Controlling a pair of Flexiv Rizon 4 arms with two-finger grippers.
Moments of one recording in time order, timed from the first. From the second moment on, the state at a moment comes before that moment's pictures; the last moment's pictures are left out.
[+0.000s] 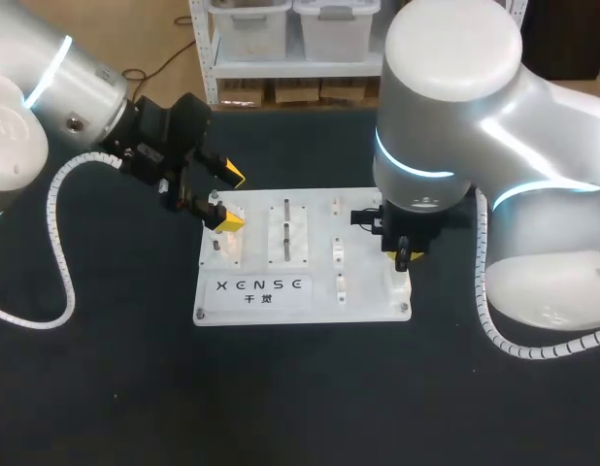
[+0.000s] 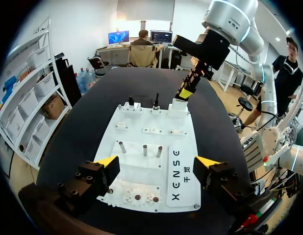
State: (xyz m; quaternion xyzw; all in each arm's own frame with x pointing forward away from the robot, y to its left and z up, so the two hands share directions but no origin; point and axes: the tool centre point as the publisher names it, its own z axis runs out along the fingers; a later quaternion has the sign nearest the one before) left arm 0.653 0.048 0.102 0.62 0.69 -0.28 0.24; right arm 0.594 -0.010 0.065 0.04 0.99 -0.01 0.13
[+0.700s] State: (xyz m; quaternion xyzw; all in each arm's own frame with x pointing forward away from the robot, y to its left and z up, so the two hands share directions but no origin) left arm 0.653 0.048 0.102 0.62 0.69 -0.28 0.24; right arm 0.594 -0.011 0.065 0.04 0.99 -0.02 0.12
